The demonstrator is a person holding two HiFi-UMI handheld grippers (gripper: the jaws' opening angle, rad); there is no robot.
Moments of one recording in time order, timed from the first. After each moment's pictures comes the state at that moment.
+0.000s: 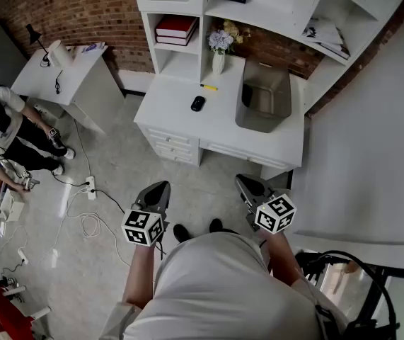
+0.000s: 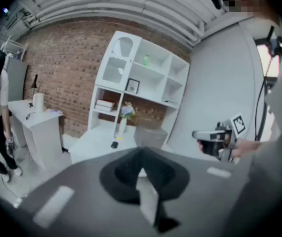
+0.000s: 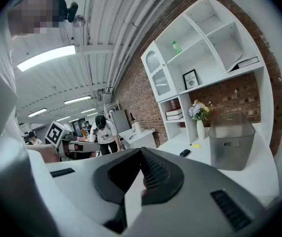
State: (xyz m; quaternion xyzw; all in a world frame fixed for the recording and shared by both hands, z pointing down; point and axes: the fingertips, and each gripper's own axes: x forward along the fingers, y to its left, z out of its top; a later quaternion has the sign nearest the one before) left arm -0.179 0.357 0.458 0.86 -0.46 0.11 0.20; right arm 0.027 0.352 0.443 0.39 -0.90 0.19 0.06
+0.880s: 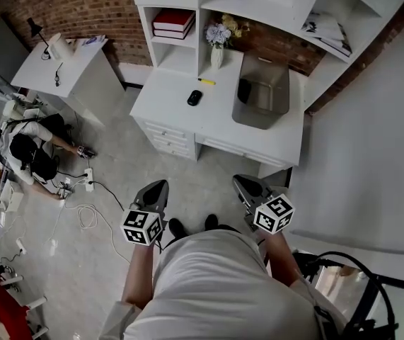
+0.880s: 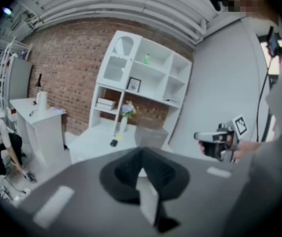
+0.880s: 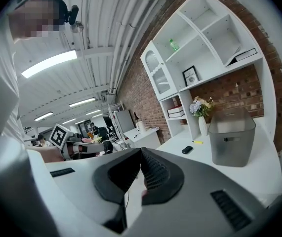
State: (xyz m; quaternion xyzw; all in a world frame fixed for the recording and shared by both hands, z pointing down) left arm -0.147 0.365 0.468 0.84 -0.49 0.10 0.20; right arm 0.056 0.358 0.453 0.36 -0.91 0.21 0.05
